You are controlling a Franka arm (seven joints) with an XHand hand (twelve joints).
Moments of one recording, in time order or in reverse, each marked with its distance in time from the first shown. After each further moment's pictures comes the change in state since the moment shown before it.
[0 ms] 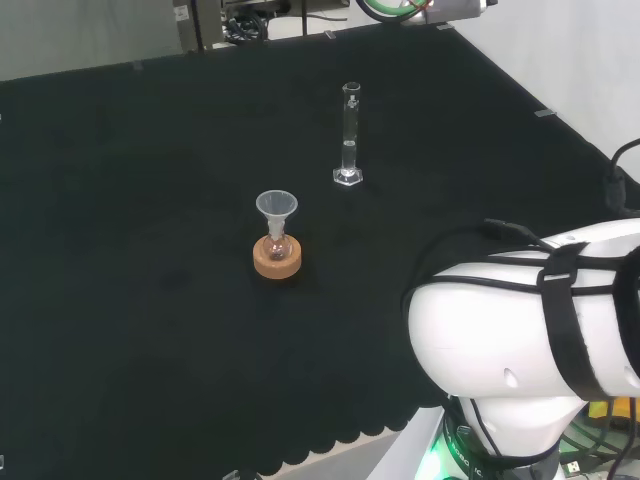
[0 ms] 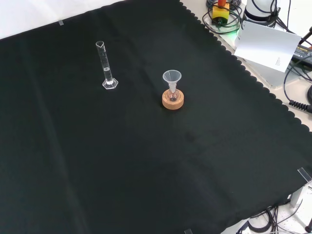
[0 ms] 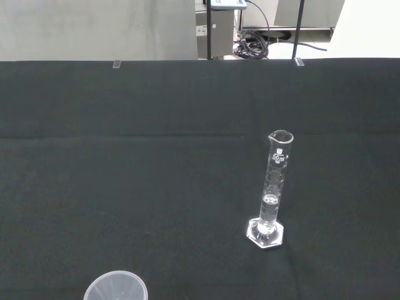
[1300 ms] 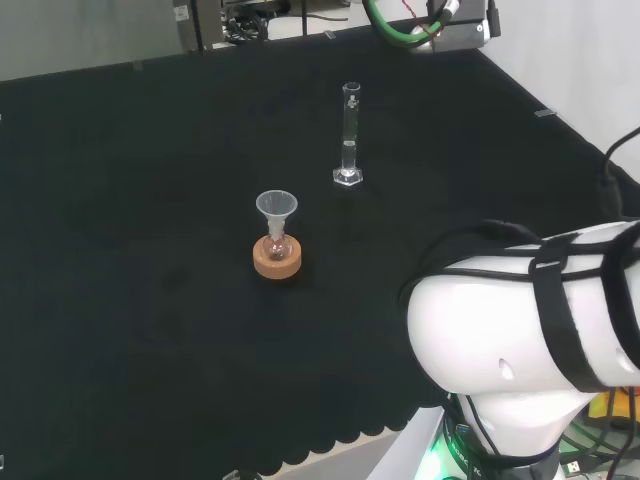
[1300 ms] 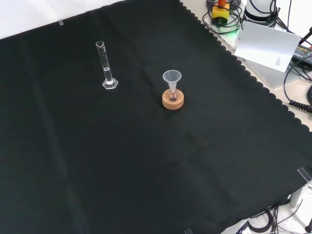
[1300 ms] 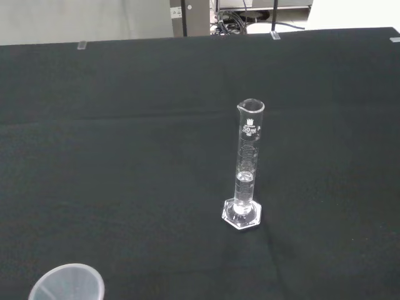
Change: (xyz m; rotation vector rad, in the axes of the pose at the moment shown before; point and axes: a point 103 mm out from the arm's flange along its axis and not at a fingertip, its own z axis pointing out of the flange) arm -0.032 0.028 0.049 0.033 0.017 0.062
